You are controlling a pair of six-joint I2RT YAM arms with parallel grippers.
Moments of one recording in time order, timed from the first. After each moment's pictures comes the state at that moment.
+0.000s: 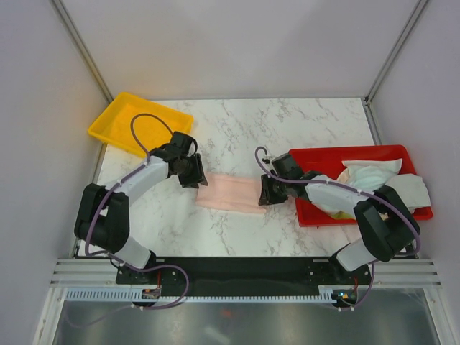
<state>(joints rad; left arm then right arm) -0.37 1.57 1.02 -0.58 0.14 -0.56 0.58 1.52 0.79 -0.26 -0.26 0.41</state>
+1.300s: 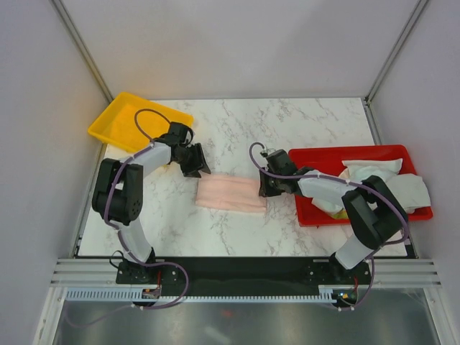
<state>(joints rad) -0.27 1.84 1.18 -0.46 0.32 -0.50 0.59 1.59 0.85 -0.17 -0.10 0.41</state>
